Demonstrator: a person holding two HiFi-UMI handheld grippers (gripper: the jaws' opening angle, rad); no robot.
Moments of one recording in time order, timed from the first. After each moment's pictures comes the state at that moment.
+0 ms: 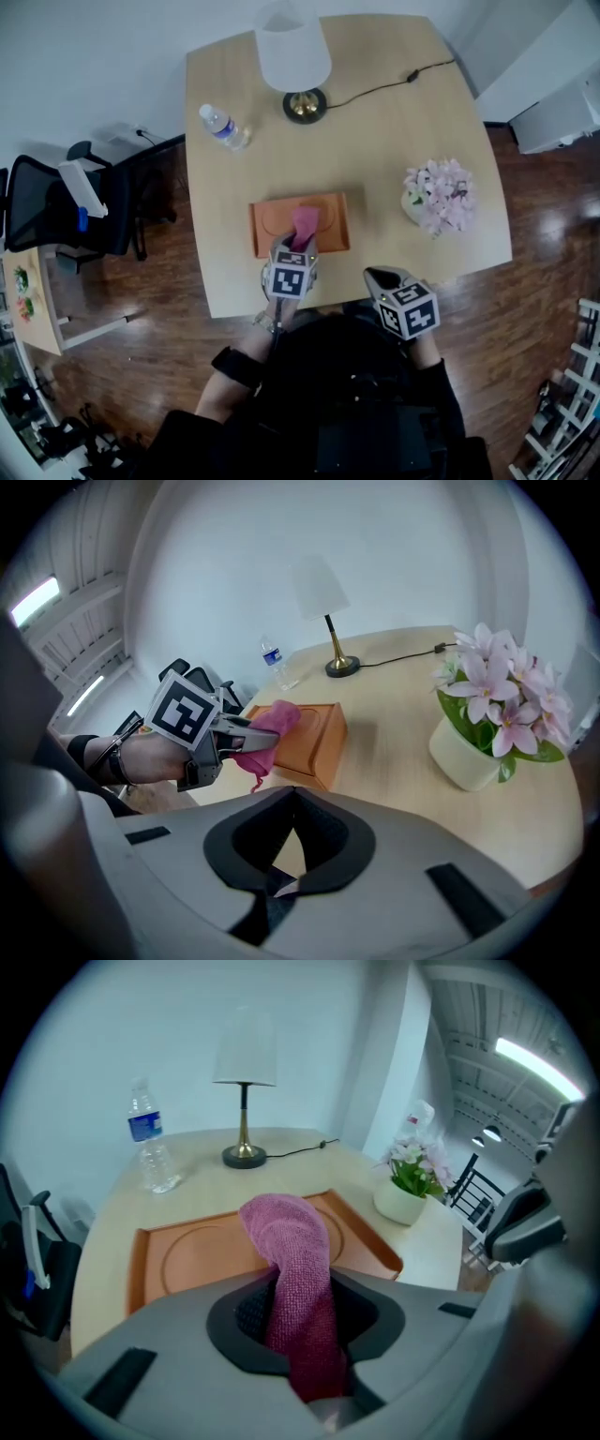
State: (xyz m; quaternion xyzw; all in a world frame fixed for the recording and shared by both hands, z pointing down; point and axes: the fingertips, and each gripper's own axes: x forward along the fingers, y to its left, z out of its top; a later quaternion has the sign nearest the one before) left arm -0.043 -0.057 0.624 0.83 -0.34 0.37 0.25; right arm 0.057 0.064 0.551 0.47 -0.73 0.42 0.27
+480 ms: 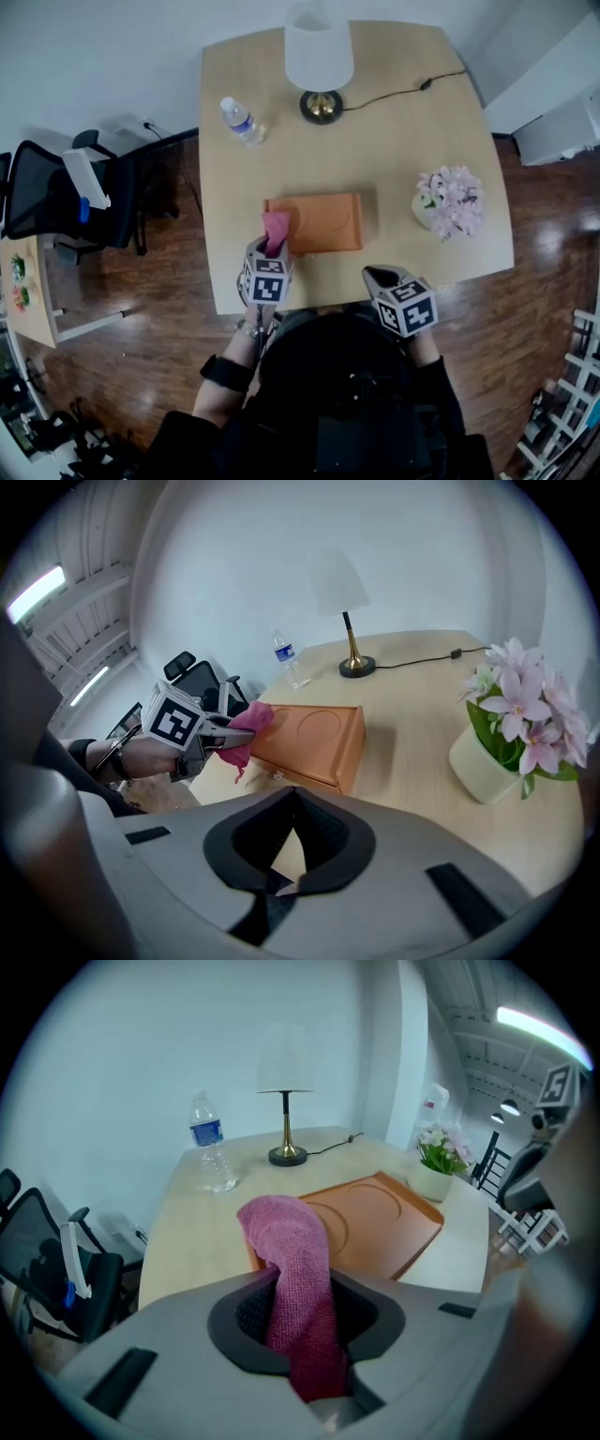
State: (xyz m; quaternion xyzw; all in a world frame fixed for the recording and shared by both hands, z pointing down) left arm -0.147 -0.074 0.626 0.80 -0.40 0.40 0.20; right arm 0.027 0.052 0.551 0.46 -0.74 0.40 0.29
